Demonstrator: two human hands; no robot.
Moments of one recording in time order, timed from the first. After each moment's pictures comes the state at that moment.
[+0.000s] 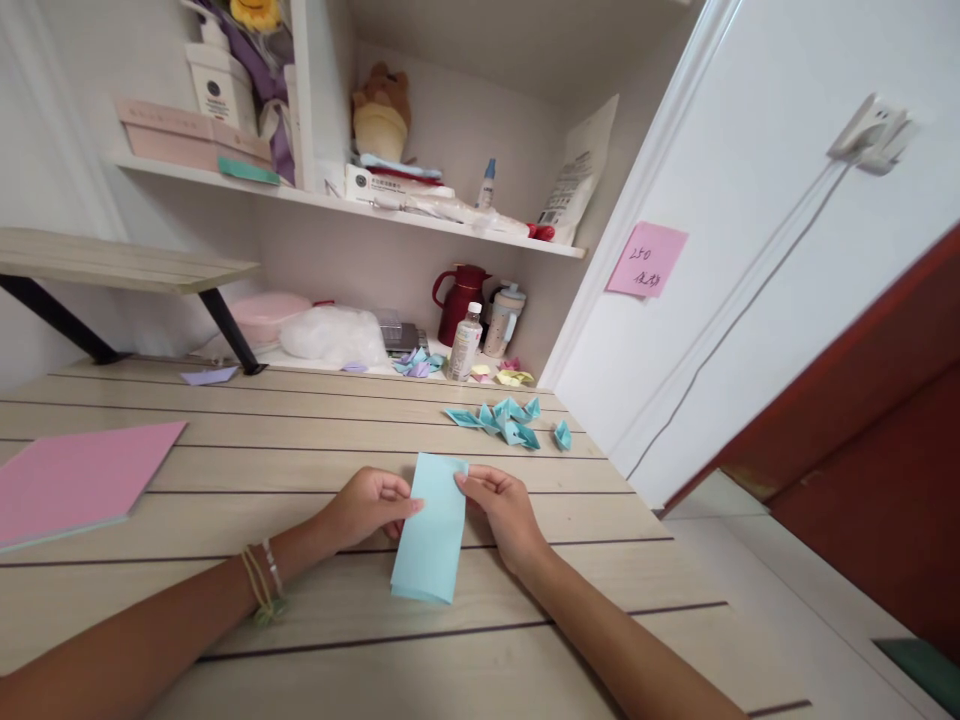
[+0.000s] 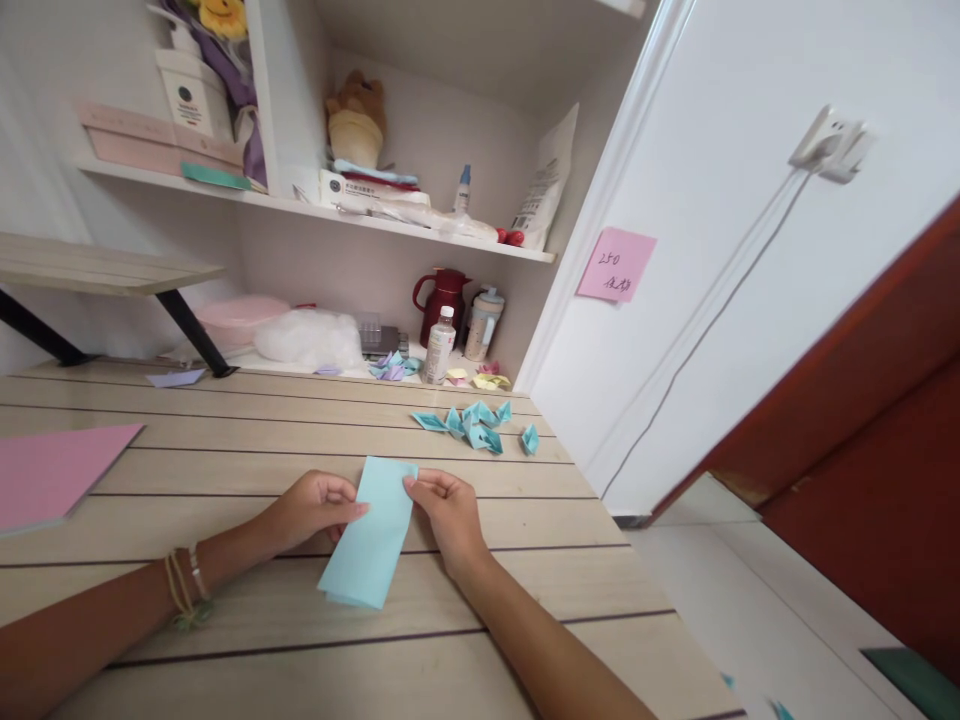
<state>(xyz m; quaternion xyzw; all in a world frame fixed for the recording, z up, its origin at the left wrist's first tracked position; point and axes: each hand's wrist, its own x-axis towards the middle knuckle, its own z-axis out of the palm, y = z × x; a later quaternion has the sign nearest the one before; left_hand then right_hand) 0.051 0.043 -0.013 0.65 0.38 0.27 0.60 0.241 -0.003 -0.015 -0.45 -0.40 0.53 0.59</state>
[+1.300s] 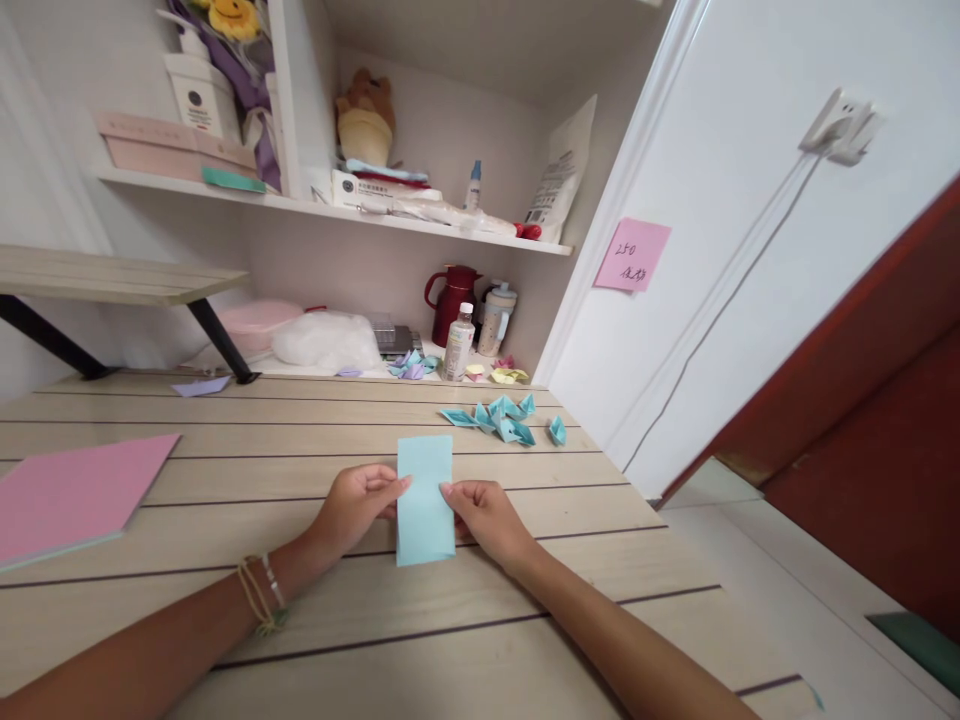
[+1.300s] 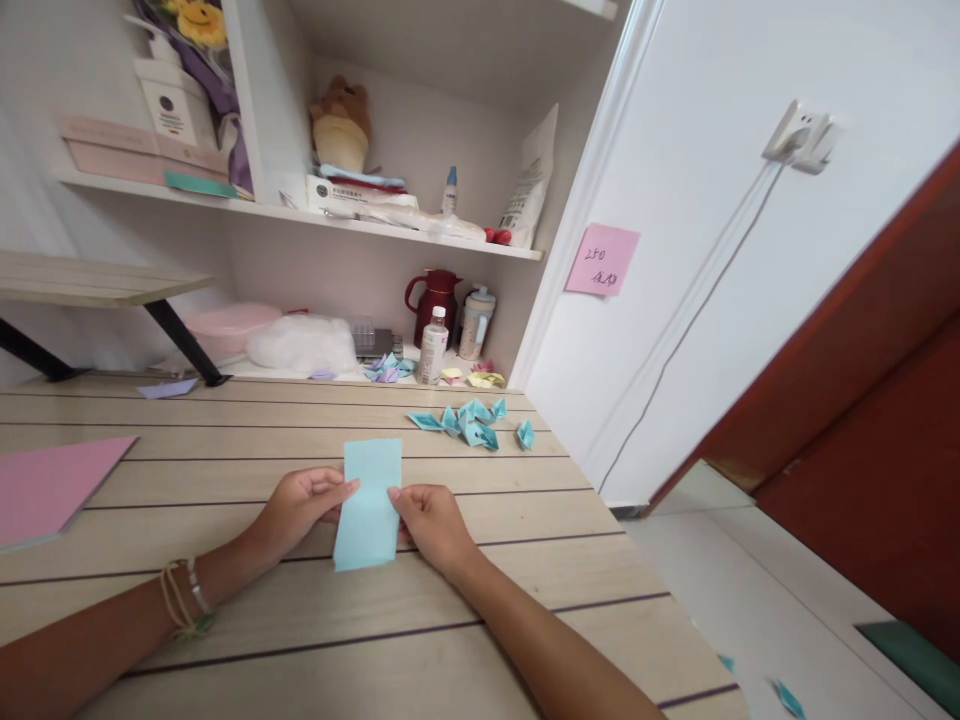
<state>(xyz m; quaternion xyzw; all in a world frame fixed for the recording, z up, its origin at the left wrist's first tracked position) 0.053 0.040 -0.010 0.57 0.42 0.40 0.59 0.237 -0.006 -0.016 -0.50 -0.52 0.52 0.46</state>
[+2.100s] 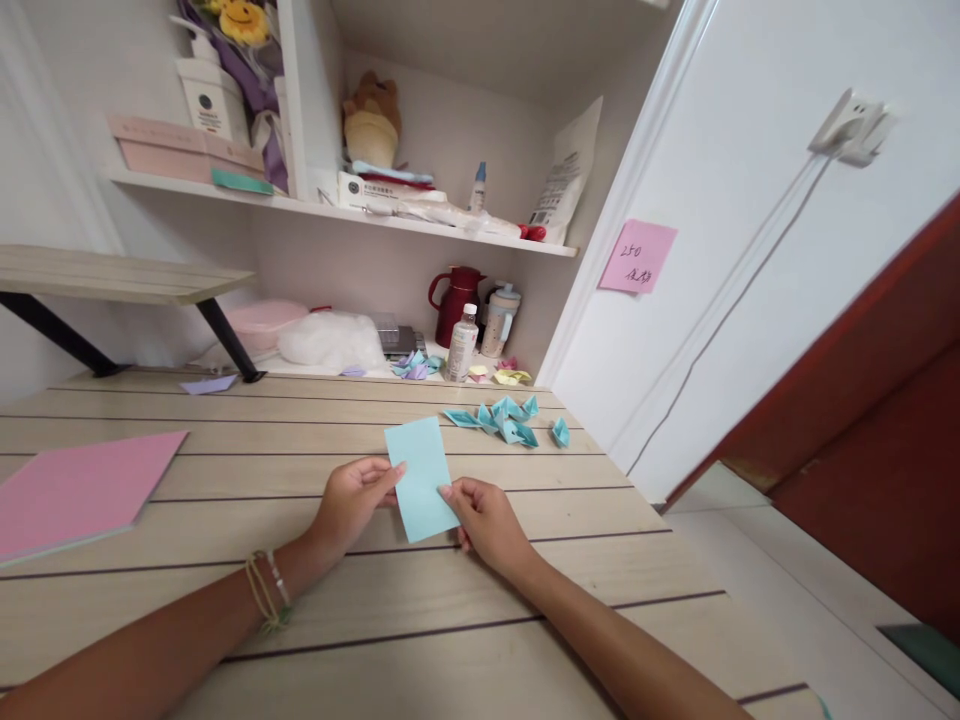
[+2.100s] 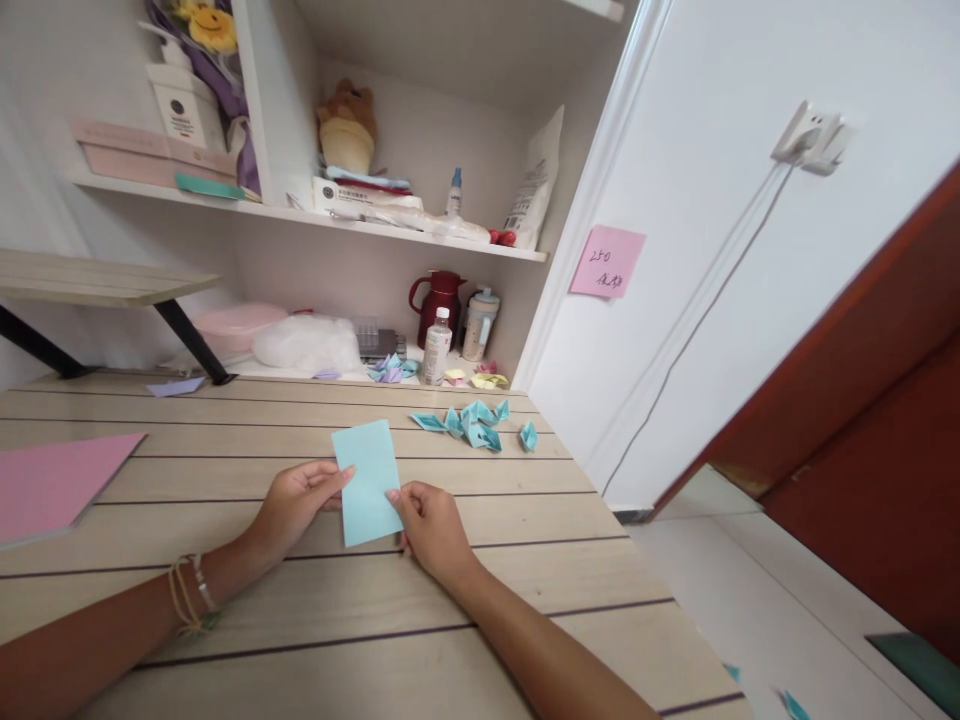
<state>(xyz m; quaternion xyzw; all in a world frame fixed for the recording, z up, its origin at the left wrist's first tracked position) 0.052 0.041 -0.008 0.52 0.42 0.47 0.58 0.233 -0.011 -0.015 -0.54 -0.57 0.43 0.44</state>
